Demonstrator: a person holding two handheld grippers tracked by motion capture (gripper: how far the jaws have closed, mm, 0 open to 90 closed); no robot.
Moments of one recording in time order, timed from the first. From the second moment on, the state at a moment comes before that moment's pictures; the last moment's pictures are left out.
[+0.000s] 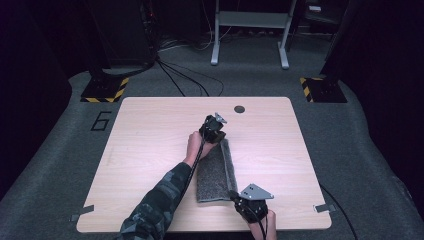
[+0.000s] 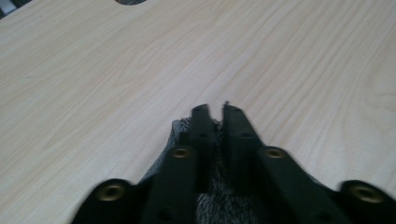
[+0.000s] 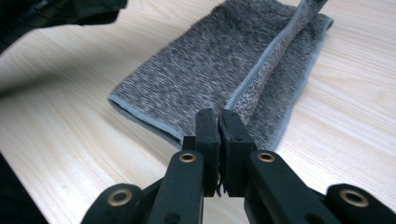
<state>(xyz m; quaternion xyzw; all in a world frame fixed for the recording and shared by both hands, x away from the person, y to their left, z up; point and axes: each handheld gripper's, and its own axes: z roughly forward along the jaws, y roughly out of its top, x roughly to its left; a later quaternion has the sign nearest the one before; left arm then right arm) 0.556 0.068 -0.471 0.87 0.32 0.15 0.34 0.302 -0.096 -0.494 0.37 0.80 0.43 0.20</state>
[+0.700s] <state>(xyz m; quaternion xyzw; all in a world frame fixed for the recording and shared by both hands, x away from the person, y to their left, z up) 0.553 0.150 -0.476 0.84 0.41 0.16 0.32 0.333 -0.097 -0.501 0.40 0.80 0.39 0.20</state>
